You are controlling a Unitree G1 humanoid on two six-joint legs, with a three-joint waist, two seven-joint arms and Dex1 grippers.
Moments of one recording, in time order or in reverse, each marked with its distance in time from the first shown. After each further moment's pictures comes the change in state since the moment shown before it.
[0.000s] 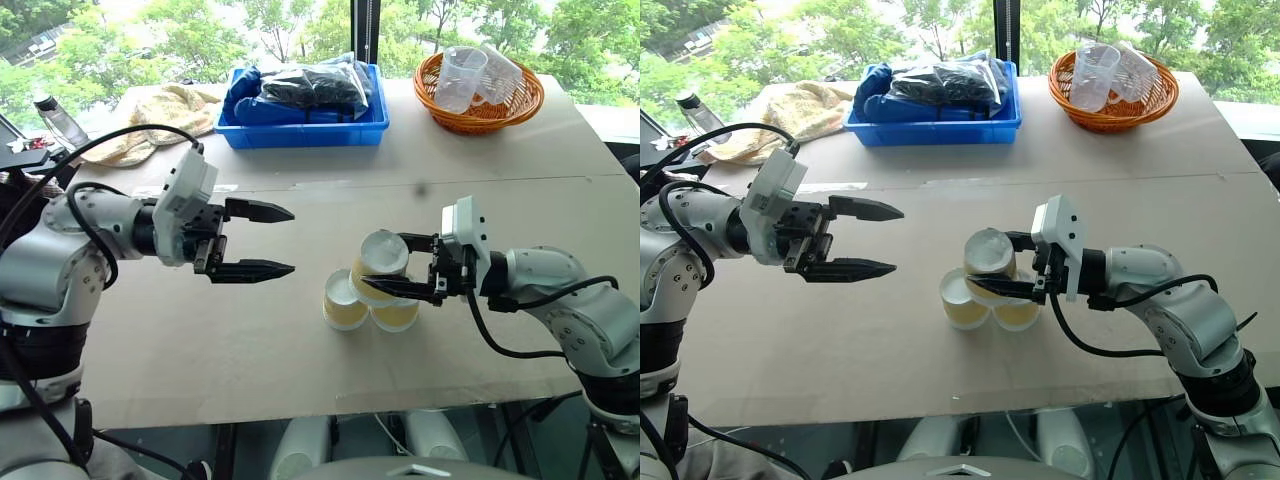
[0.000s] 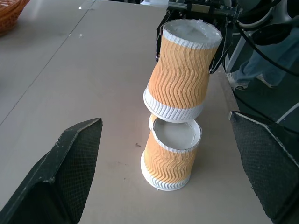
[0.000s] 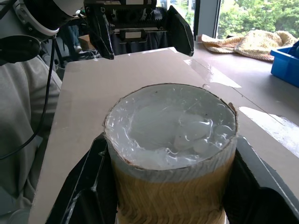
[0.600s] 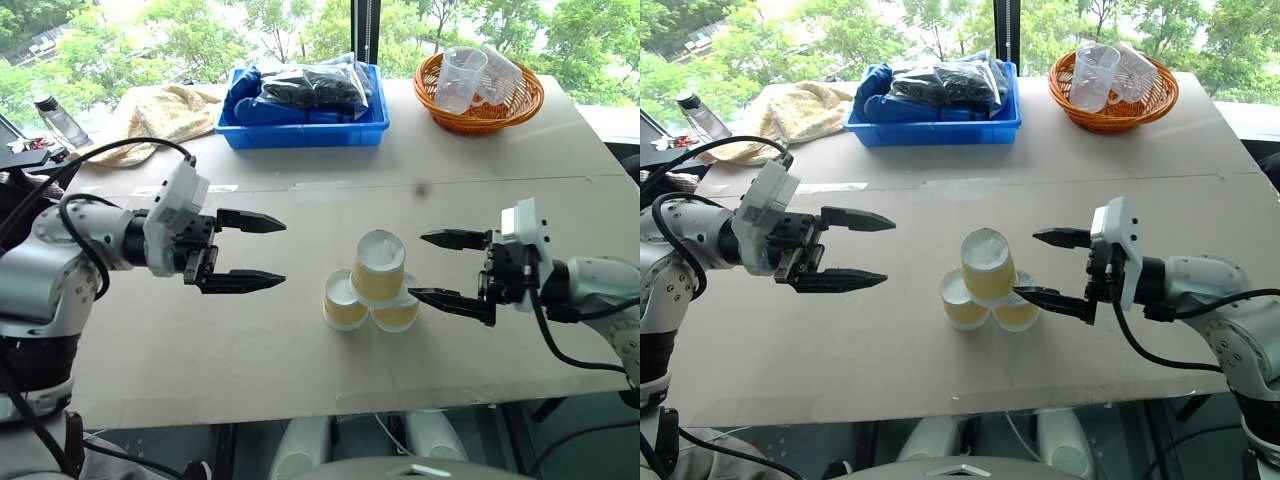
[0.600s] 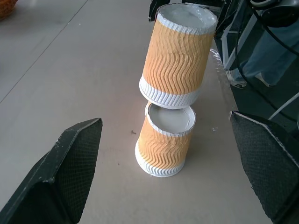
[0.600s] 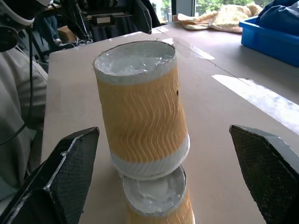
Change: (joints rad) left arm 0.128 0.013 0.048 0.018 0.028 -0.068 -0.020; right arm 0.224 -0.213 -0.302 -0.042 0.180 0.063 0.071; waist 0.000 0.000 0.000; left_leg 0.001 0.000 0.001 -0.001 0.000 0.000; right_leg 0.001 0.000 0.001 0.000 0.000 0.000
